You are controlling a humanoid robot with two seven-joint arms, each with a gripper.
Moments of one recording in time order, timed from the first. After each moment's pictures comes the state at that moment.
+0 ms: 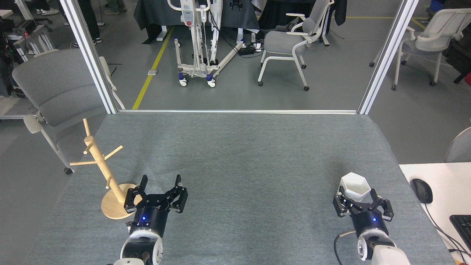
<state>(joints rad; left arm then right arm) -0.17 -0.07 0.00 -1.40 -1.53 0.00 0.06 -0.36 -0.12 -0.13 -0.83 1.48 -0.08 -0.18</state>
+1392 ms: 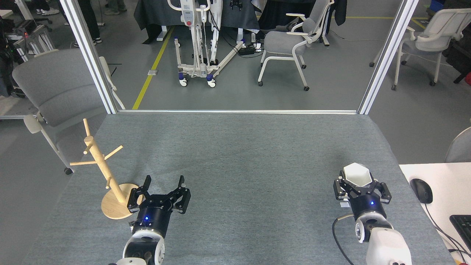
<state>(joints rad) -0.17 -0.07 -0.01 -1.39 -1.54 0.00 0.06 -0.46 -0.14 -0.10 -0.79 1.48 -0.05 -0.18</state>
